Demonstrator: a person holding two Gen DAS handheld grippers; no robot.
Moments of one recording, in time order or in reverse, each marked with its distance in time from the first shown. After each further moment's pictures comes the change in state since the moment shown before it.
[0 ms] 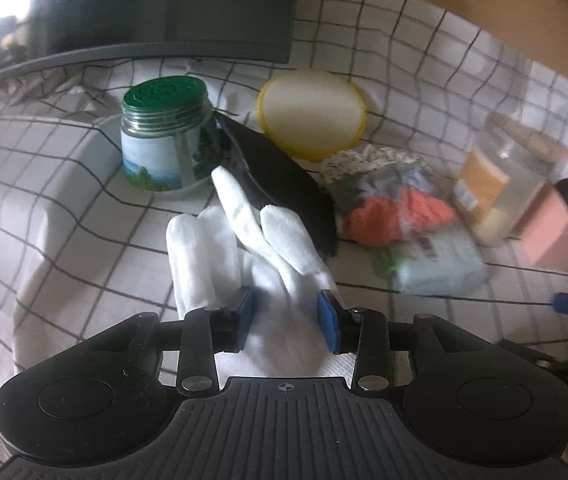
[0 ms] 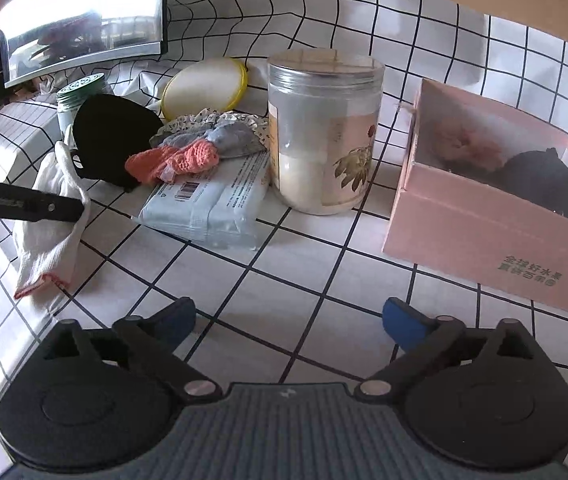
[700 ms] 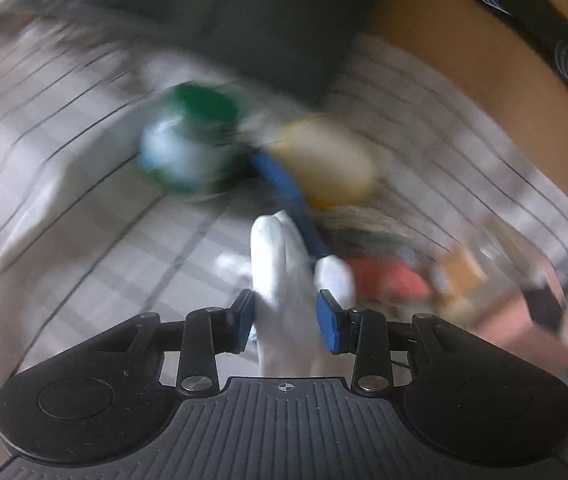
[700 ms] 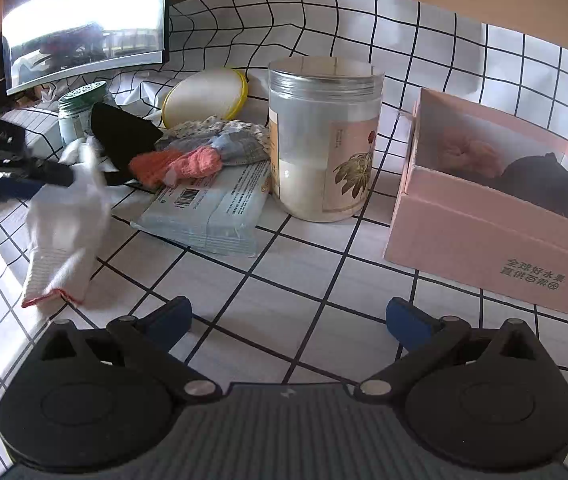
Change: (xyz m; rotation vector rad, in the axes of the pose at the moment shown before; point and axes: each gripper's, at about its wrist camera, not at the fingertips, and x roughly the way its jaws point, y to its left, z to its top) left arm -0.009 0.017 0.004 -0.208 -0.093 -0.103; right arm 0.001 0.001 -0.003 0.003 -0.034 -0.006
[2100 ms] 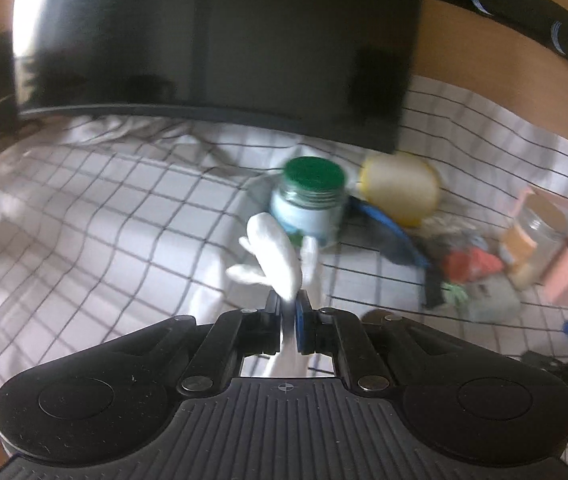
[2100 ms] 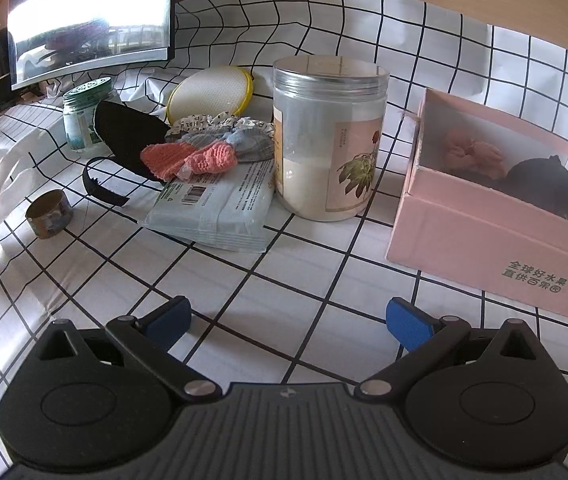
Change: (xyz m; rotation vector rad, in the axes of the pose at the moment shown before) left arm -0.080 0.063 0.013 0.160 -0.059 0.226; right arm 0.000 0.000 0.001 -0.018 0.010 0.013
